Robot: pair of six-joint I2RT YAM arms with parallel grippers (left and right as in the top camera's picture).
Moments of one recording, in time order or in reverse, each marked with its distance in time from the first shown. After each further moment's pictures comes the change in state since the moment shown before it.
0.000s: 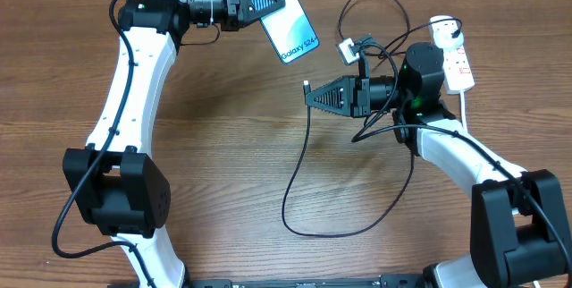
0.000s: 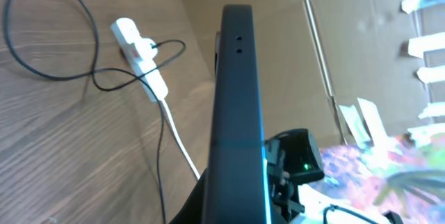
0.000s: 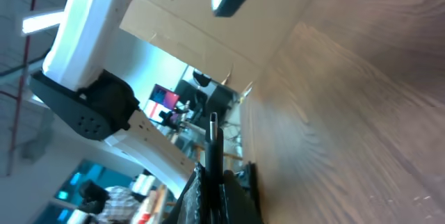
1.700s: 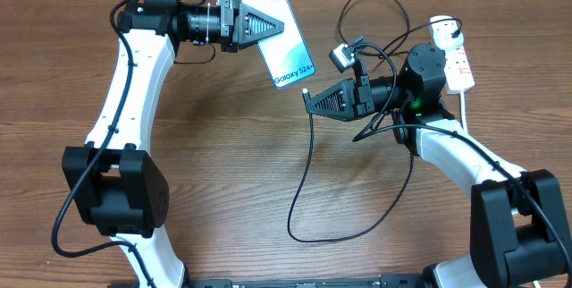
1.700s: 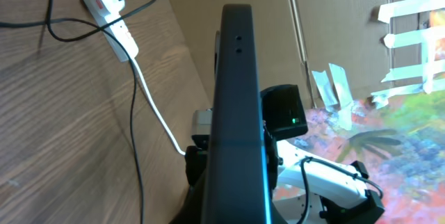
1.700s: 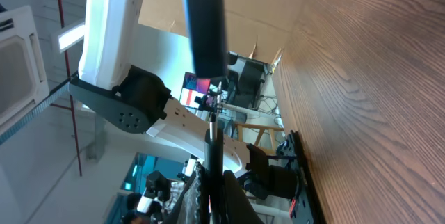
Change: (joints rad) left arm 0.014 0.000 -0.040 -0.241 0.145 0.228; right arm 0.006 0.000 0.000 0.073 -0.100 0.284
